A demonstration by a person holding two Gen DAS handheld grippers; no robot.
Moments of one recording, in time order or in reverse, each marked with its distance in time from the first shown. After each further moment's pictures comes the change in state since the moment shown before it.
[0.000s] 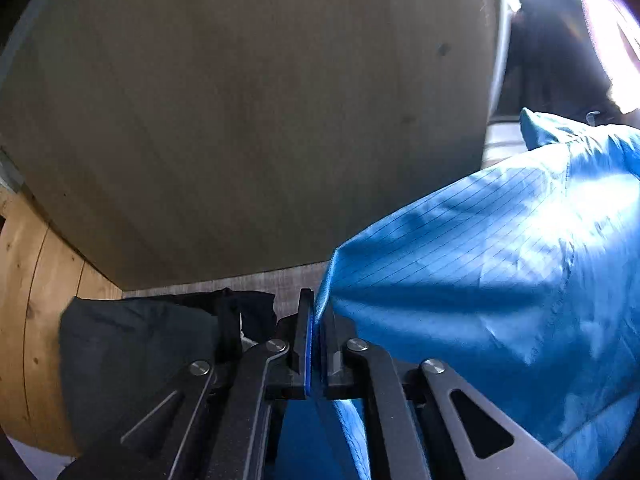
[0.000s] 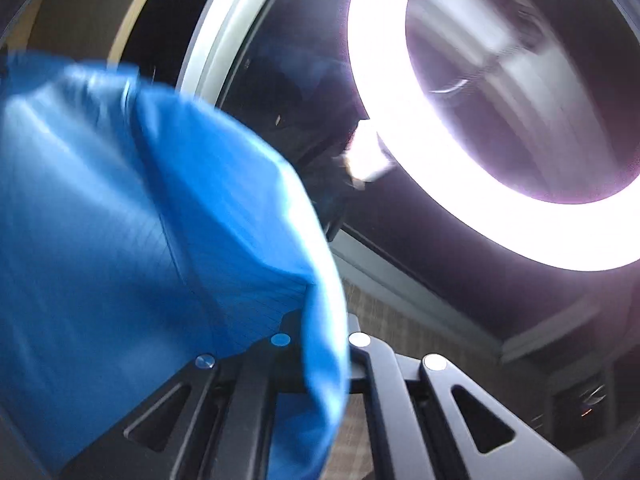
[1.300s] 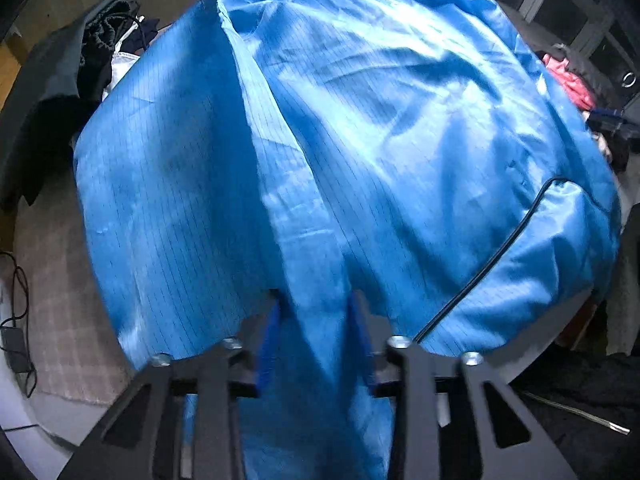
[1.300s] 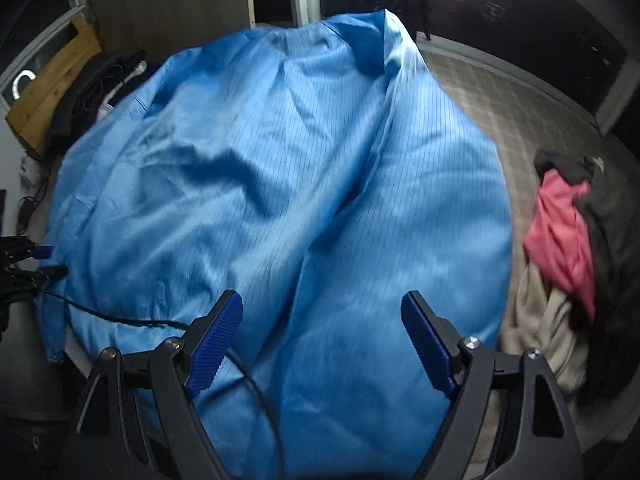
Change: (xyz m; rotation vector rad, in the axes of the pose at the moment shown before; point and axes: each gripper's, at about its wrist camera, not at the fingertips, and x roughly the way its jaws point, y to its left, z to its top) left arm -0.127 -0.071 -0.341 0.101 0.200 -0.315; right arm -0.208 0.103 -0.226 0.425 0.208 0.484
